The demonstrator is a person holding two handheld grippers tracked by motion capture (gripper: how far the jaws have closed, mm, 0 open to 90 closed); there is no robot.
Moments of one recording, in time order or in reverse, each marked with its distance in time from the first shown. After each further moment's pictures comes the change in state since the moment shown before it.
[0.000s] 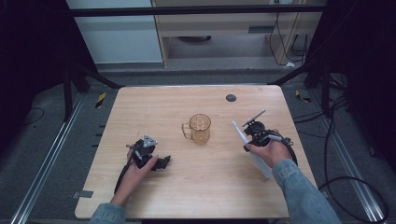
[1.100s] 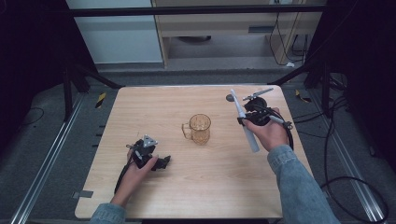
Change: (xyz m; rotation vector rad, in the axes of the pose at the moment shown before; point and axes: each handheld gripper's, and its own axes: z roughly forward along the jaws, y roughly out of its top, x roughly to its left) left arm 0.000 0.000 0.000 0.000 0.000 0.003; right arm -0.004 0.048 -0.054 -0.326 -0.016 0.030
